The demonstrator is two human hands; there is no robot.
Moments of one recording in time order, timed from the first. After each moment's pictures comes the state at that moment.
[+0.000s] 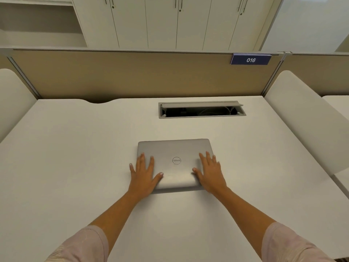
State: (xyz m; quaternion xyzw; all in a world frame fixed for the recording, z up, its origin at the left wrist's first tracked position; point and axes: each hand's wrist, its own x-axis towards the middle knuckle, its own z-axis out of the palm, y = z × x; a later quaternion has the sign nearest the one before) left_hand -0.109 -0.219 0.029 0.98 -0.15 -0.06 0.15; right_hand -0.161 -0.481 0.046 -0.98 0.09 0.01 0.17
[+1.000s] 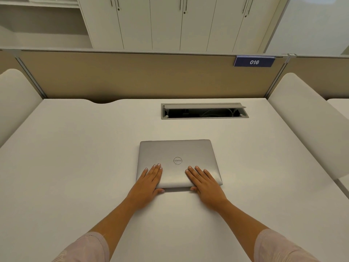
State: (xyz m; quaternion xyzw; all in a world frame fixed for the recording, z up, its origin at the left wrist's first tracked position) left_hand -0.124 -0.207 0.017 0.94 -0.35 -0.05 0.03; right_hand -0.186 -0.483 0.012 -0.99 -0.14 0.02 0.05
